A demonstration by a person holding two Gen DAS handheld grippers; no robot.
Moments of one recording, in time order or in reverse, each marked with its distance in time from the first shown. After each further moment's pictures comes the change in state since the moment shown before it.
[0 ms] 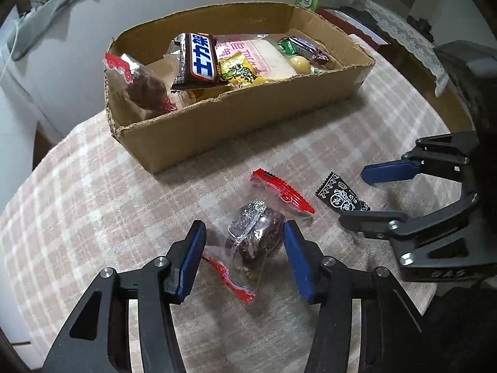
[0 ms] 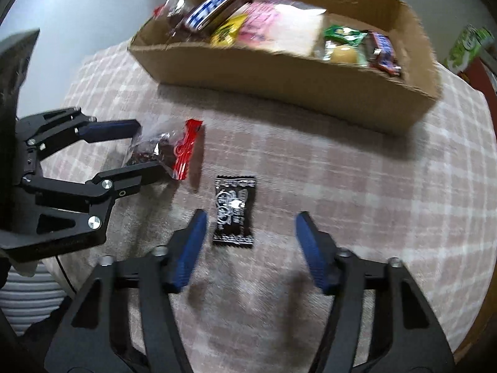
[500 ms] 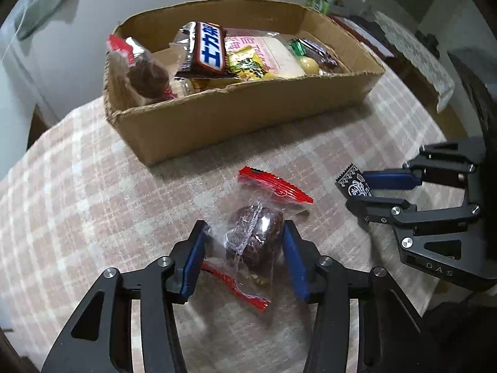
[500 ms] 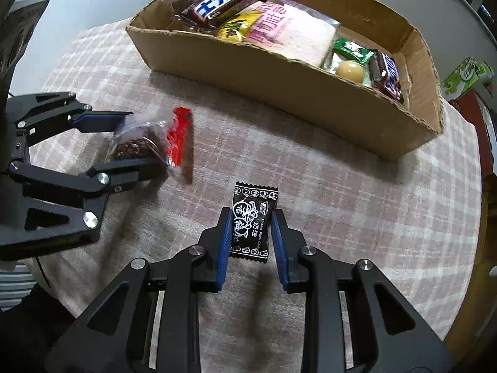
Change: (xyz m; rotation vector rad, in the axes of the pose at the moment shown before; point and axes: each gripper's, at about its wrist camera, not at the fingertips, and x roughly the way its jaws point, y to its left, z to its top) left arm 0.006 0.003 -0.001 -0.092 -0.012 -0.032; right arm 0.008 0.019 0.005 -0.075 0.000 -0.102
